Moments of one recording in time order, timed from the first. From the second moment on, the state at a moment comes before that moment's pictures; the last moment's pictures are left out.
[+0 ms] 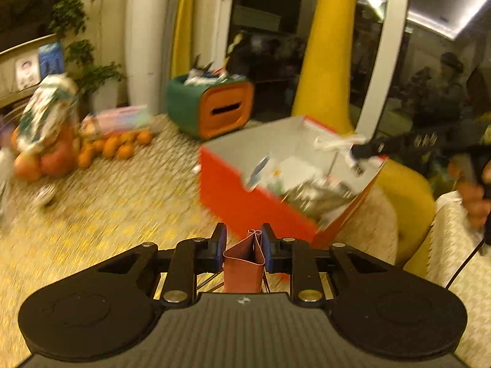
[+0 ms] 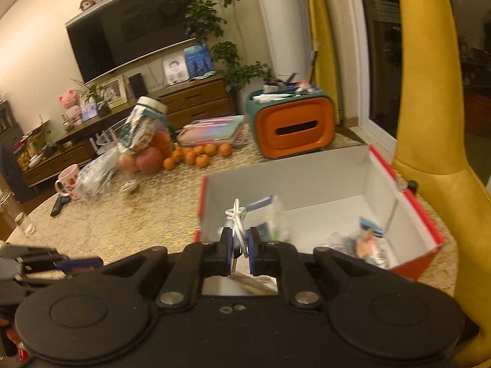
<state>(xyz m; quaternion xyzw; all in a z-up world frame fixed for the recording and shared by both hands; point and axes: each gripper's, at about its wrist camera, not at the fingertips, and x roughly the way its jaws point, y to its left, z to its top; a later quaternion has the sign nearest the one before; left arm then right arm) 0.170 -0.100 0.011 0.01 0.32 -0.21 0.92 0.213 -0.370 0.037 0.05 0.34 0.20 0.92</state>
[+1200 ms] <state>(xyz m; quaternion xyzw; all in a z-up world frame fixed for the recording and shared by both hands) 0.354 -0.277 -0.028 0.07 0.39 -0.24 0.89 0.285 -0.429 -0.036 0.02 0.39 0.13 0.91</state>
